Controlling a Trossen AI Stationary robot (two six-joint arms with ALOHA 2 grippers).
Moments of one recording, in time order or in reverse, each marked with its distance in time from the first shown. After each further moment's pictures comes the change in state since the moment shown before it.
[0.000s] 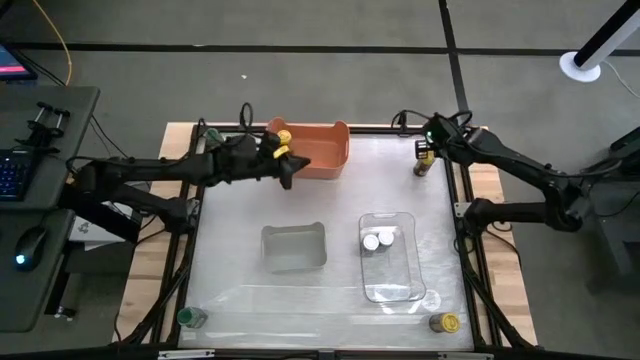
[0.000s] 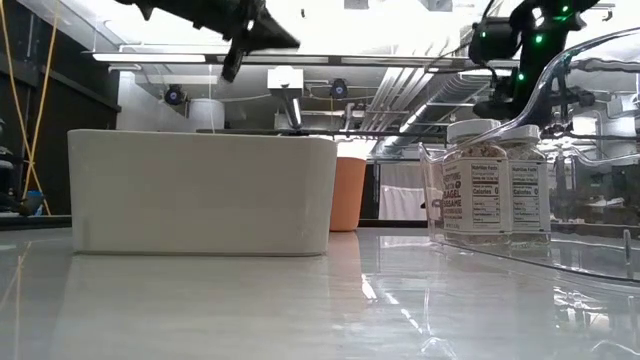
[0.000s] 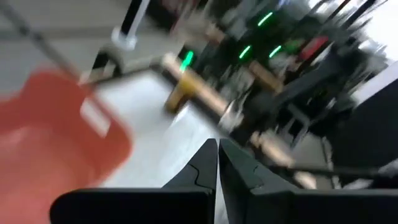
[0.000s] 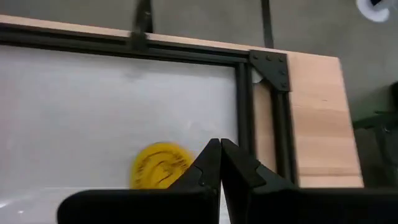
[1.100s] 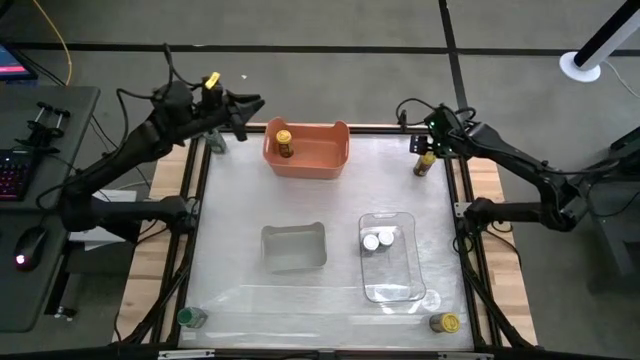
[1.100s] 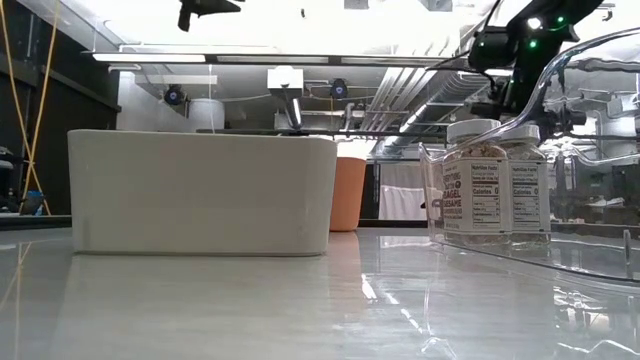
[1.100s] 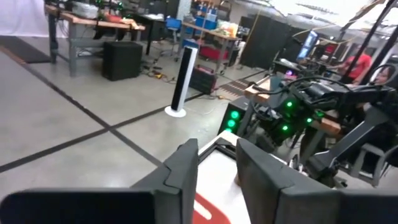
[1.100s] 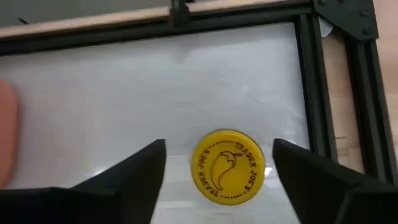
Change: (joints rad) left arm 0.423 -0.248 0.229 -0.345 0.188 0.366; right arm -0.104 0.037 0.000 0.085 -0.310 0.107
